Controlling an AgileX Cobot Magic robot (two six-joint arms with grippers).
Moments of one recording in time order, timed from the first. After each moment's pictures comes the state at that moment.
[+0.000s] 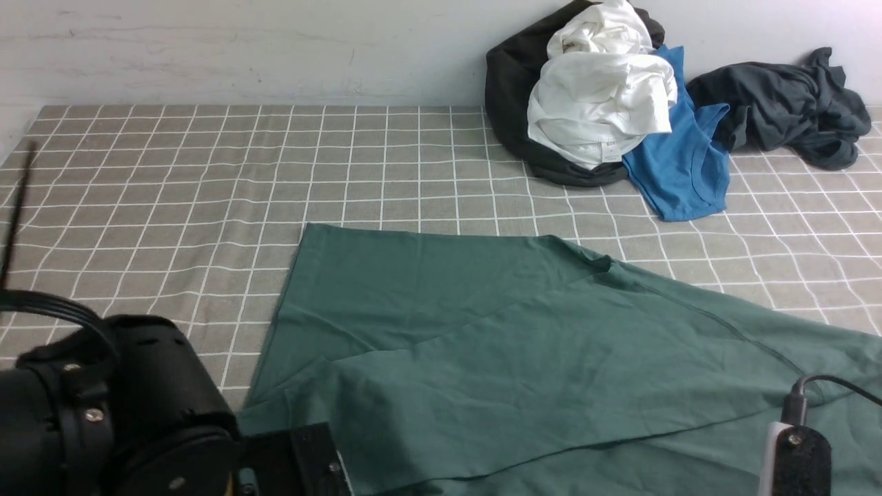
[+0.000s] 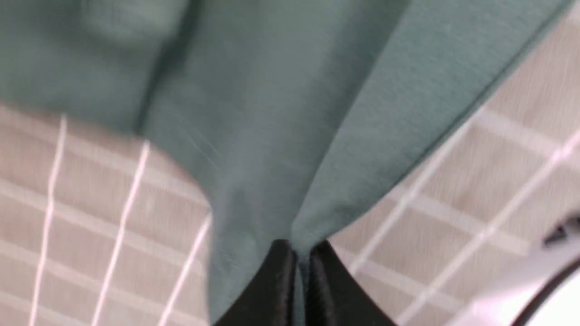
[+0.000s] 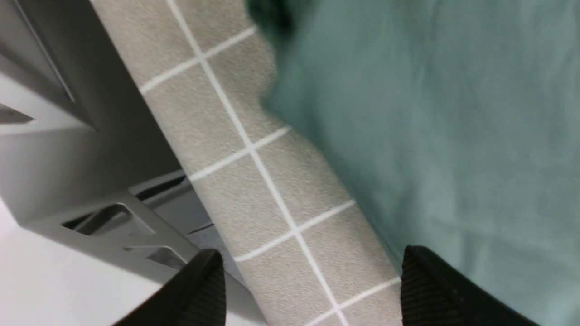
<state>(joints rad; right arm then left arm) 0.77 0.95 -0.56 0.08 1.16 -0.41 -0.77 1.30 -0.73 0.12 1.14 0.25</state>
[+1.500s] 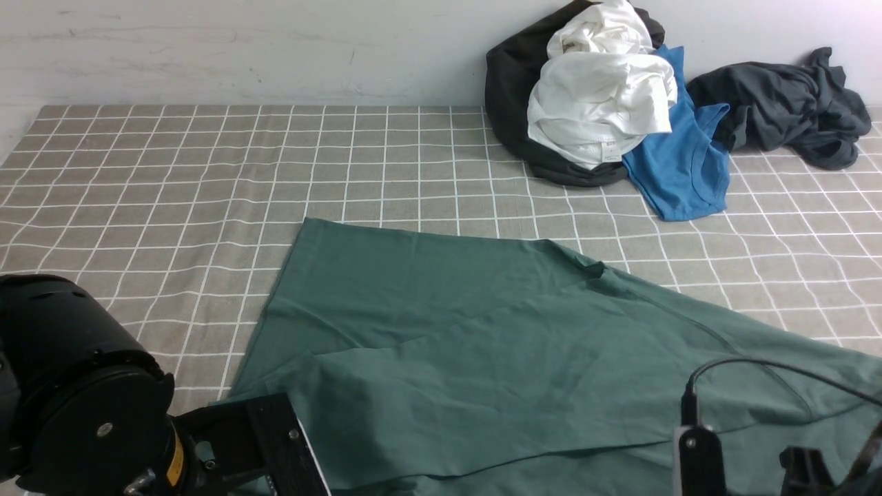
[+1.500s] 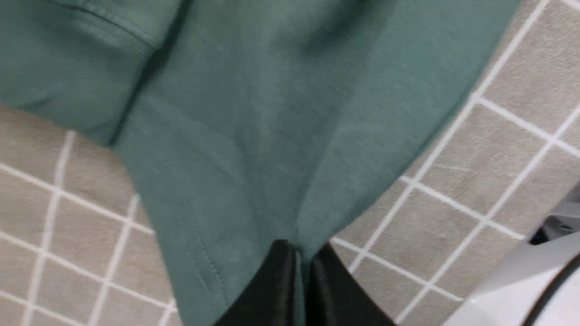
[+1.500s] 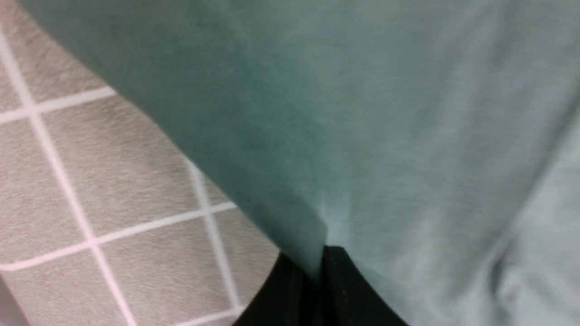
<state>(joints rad) 0.72 1.25 -0.56 -0.20 0.95 -0.53 -0.66 1.25 -0.75 0.08 1.13 0.35</state>
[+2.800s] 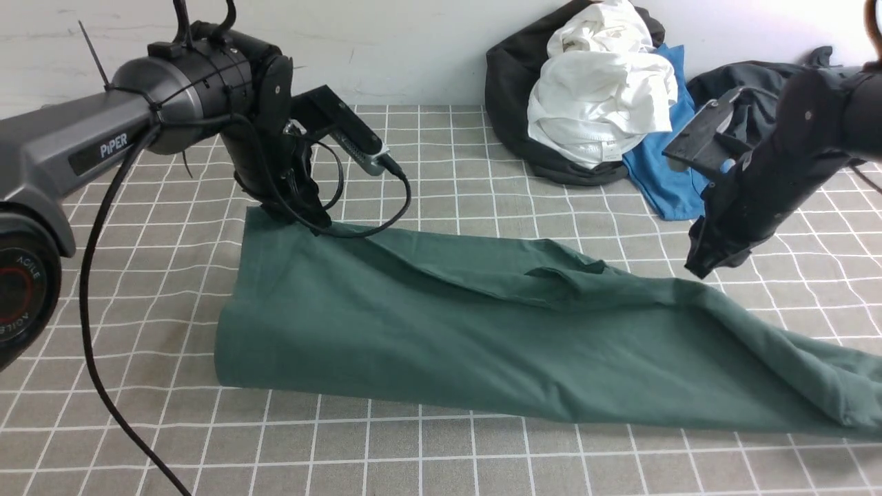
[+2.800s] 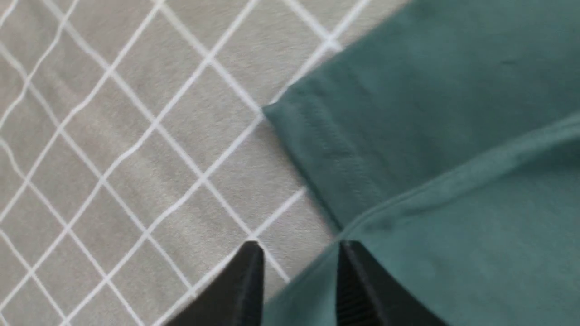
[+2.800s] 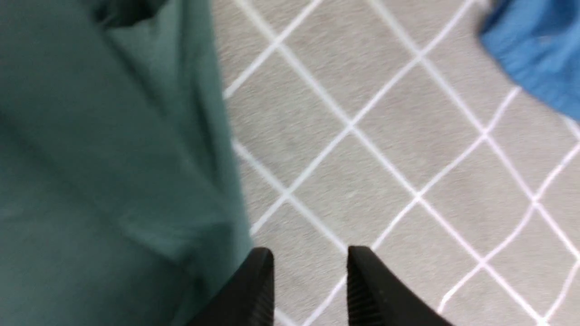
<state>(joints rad) 0.12 2.00 -1.50 -0.02 0.84 -0.65 -0.24 2.15 -1.79 0.16 0.86 0.39</state>
